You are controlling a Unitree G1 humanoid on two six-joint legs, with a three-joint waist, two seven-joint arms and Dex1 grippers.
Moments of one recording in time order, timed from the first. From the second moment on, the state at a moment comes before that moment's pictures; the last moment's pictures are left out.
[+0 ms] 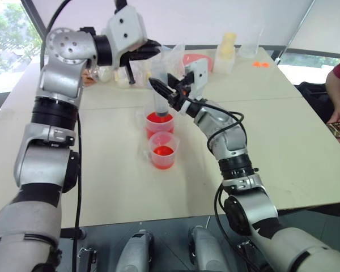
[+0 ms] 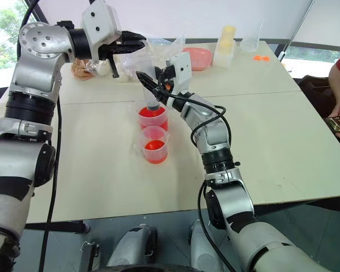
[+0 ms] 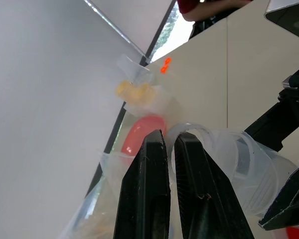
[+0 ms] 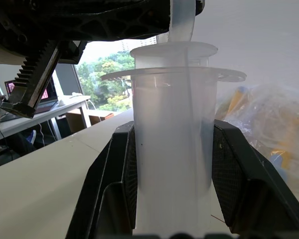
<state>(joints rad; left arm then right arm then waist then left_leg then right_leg) -1.29 0.57 -0.14 0.61 0.01 -0.11 -1.06 -0.90 -0.02 -0.01 0.34 0.33 0.27 0.57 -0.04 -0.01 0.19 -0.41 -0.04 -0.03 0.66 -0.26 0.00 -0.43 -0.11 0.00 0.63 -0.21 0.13</state>
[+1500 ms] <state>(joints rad) -1.33 0.53 -0.12 0.78 0.00 -0.23 -1.00 -0.83 0.02 -0.01 0.42 0.29 0.07 0.56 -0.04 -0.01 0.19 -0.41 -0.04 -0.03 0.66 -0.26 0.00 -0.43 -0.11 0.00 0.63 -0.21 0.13</state>
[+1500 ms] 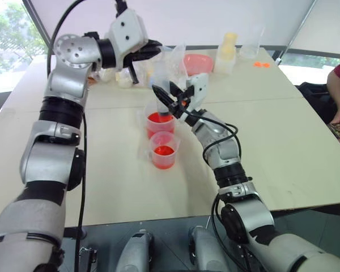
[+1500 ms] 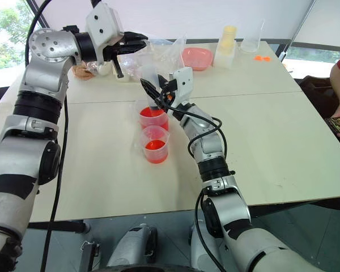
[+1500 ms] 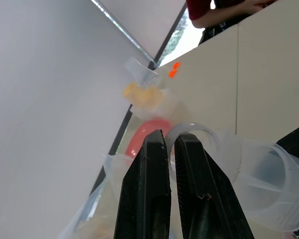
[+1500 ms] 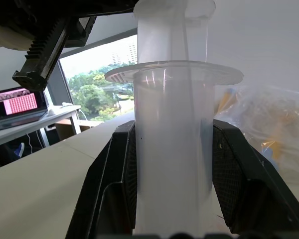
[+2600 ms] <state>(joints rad) -0.84 0.82 0.21 0.15 -0.48 0.66 -1.15 -0.87 0.00 -0.03 0.41 0.29 0.01 0.56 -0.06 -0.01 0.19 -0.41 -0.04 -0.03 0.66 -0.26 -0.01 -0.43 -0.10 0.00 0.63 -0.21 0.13</state>
